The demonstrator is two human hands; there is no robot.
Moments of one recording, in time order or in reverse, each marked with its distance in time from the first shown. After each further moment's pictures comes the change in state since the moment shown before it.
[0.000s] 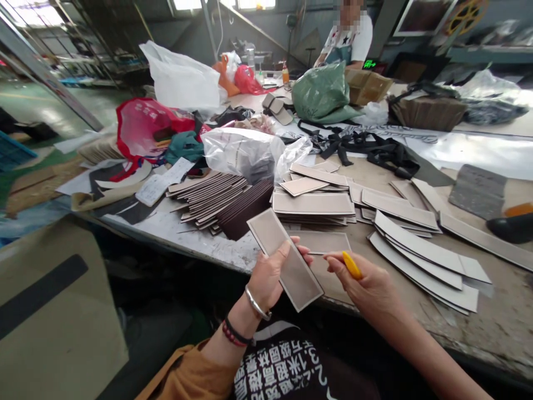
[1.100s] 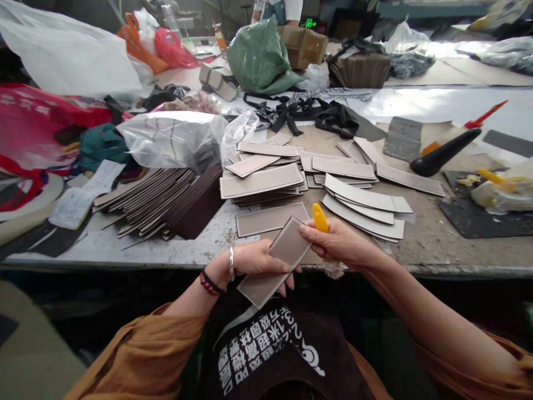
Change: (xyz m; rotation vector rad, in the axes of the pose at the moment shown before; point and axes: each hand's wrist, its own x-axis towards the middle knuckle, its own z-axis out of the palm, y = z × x) left_hand 0.029 0.004 0.008 0.854 -0.788 -0.701; right_hand 0.001 0.025 -0.032 0.603 -0.334 0.454
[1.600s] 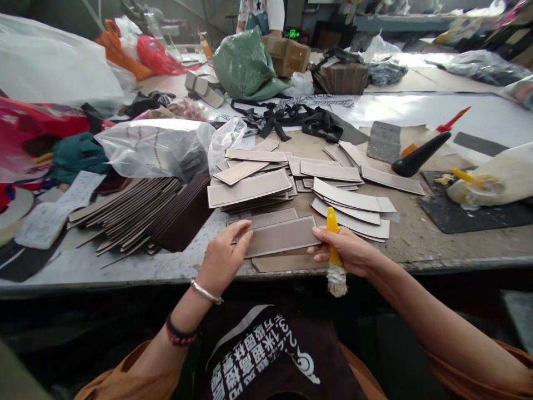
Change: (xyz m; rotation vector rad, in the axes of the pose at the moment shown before) left_hand -0.013 0.000 -0.002 0.392 1.114 0.504; right_hand -0.009 0.019 -0.021 0.440 0.336 0.211
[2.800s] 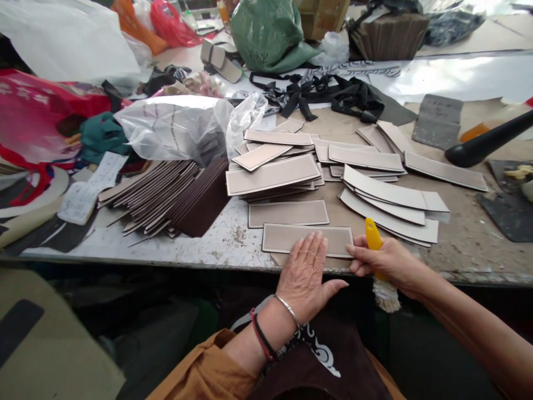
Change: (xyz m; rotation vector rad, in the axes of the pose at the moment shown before) left_hand -0.051 -0.042 0.095 0.867 -0.247 0.606; right_hand -0.001 0.022 -0.027 -0.359 0.089 0.062
